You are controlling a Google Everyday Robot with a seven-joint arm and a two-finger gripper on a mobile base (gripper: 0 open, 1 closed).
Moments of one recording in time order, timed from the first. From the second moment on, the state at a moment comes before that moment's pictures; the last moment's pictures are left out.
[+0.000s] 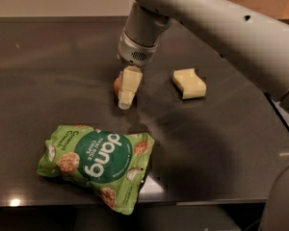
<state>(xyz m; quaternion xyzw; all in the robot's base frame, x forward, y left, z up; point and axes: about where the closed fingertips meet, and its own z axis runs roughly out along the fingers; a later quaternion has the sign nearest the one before) 0.585 0.054 0.871 -0.73 0.65 0.09 0.17</state>
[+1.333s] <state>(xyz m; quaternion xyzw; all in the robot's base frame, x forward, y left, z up) 0.596 0.047 0.861 -0.74 0.65 0.10 0.17</state>
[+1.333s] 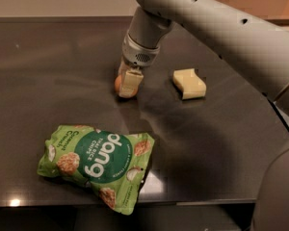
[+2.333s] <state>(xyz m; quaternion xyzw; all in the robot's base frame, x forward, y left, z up) 0.547 0.075 0.880 -0.83 0.52 0.12 0.17</state>
